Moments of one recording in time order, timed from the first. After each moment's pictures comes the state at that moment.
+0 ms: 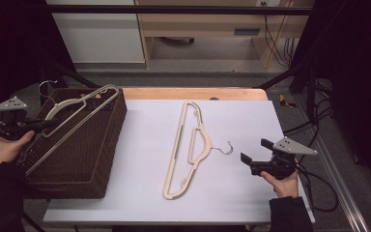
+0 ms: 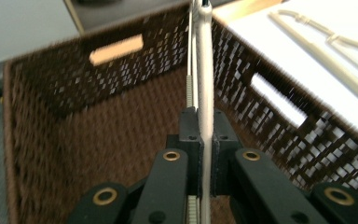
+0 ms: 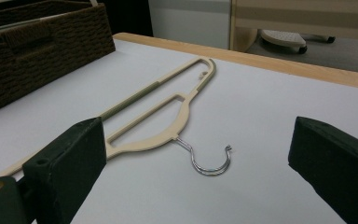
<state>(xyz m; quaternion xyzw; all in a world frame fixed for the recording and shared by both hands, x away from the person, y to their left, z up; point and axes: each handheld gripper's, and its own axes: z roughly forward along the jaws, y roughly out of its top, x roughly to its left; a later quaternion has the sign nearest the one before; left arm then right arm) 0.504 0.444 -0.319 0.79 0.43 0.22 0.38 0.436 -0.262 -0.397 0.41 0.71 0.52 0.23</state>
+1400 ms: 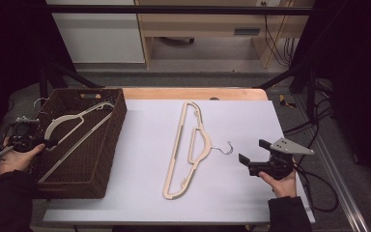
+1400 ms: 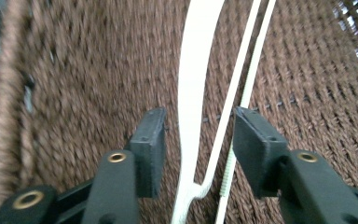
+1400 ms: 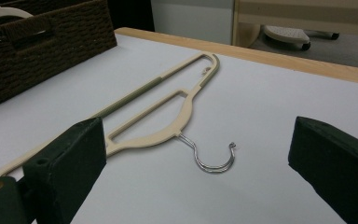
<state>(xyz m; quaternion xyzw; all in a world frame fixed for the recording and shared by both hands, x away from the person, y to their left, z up) 0.520 0.462 -0.393 0.74 0.59 0.19 0.24 0.438 -0.258 -0.400 0.41 0.72 0.51 0.22</state>
